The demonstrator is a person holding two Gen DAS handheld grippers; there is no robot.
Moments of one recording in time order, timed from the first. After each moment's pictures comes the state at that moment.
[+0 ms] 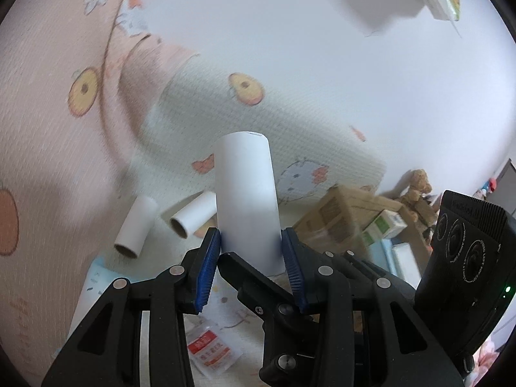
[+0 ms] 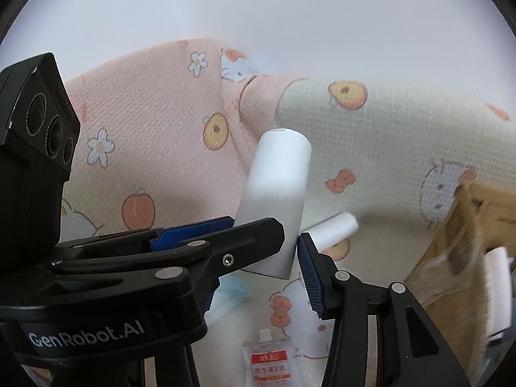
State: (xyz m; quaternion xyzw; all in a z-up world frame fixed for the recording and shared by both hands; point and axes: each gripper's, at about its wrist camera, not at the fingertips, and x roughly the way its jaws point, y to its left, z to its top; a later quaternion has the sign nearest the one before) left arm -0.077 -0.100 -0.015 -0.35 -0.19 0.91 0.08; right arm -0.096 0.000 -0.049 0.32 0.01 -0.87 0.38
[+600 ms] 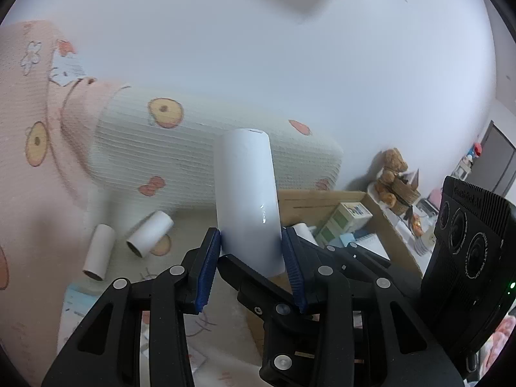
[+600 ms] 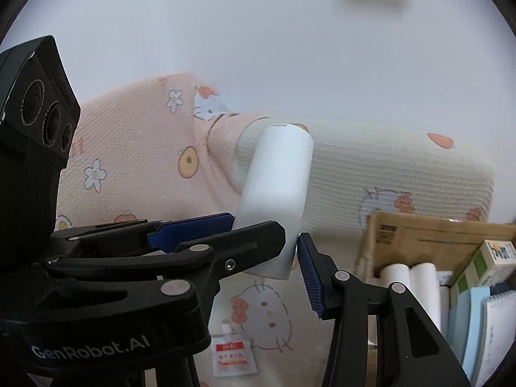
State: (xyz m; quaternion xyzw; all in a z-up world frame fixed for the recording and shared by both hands) left arm -0.080 -0.014 0.027 -0.34 -0.13 0.92 0.13; right arm -0.090 0.075 -0.002 0.29 0.02 -0.90 0.33
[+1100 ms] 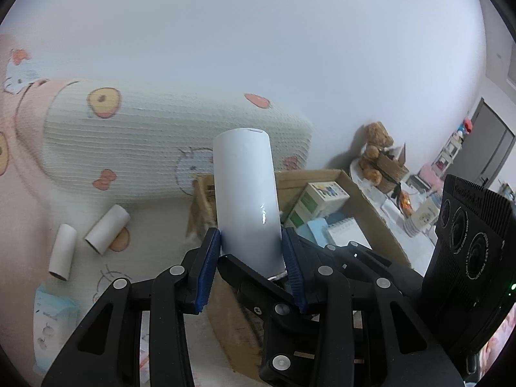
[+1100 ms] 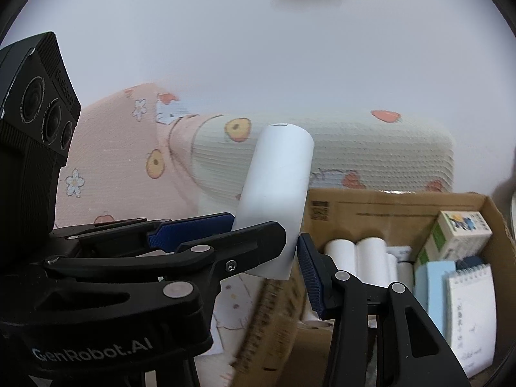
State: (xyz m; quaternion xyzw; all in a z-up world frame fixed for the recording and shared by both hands) left arm -0.099 0.059 0.018 -0.37 -0.10 0.91 0.17; right arm -0.101 0.149 -0.009 0.31 -0.01 -0.91 0.29
